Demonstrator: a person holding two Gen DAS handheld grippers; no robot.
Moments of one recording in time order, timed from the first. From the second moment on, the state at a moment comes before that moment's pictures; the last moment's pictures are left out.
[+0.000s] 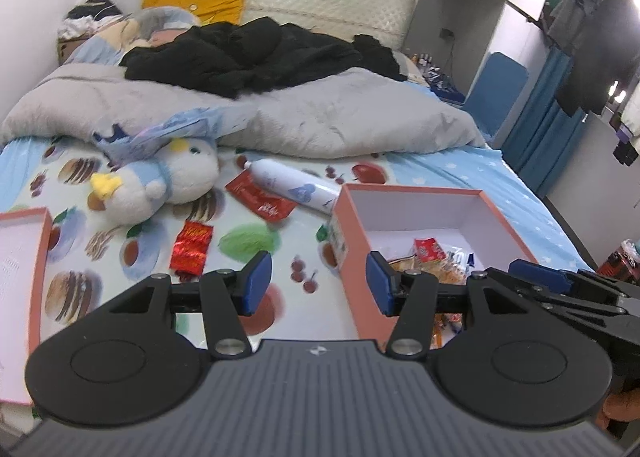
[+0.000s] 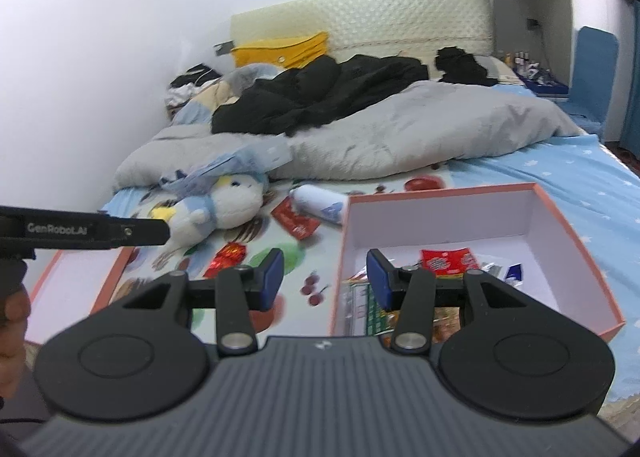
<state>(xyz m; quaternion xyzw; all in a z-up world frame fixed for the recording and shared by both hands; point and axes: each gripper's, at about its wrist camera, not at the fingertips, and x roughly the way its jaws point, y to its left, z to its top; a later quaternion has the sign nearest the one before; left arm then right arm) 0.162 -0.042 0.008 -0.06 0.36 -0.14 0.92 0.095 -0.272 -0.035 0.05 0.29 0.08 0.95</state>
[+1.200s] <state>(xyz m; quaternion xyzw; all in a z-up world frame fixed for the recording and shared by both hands) 0.179 0.023 -0.060 -0.09 0.42 -0.09 0.90 0.122 -0.206 -0.078 0.04 0.33 0.12 0.93</state>
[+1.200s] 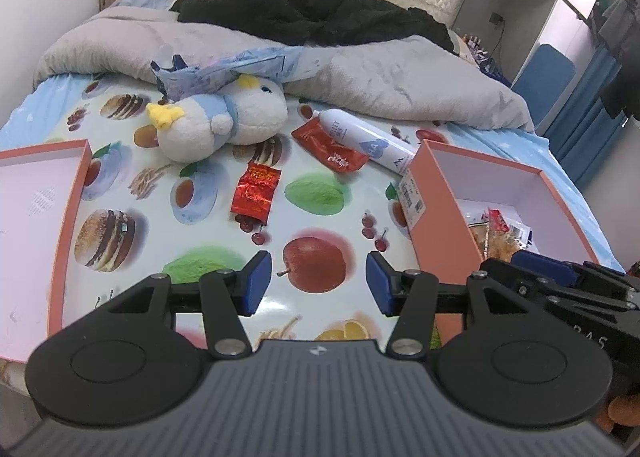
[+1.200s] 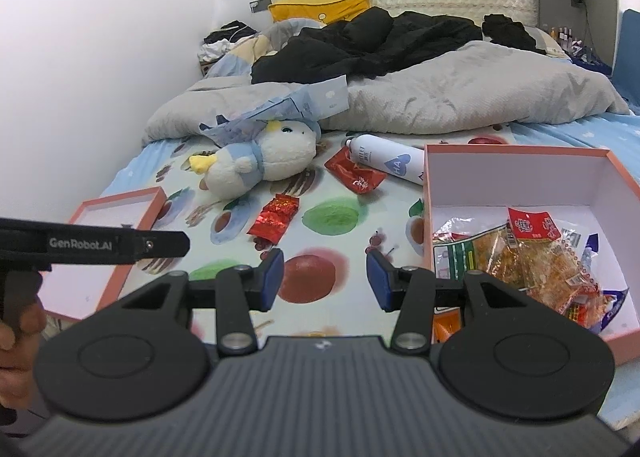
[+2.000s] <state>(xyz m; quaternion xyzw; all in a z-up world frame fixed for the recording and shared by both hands) 0.285 0.048 -0.144 -0.08 0.47 -0.07 0.88 0.229 -0.178 -0.123 0.01 0.37 0.14 0.92</state>
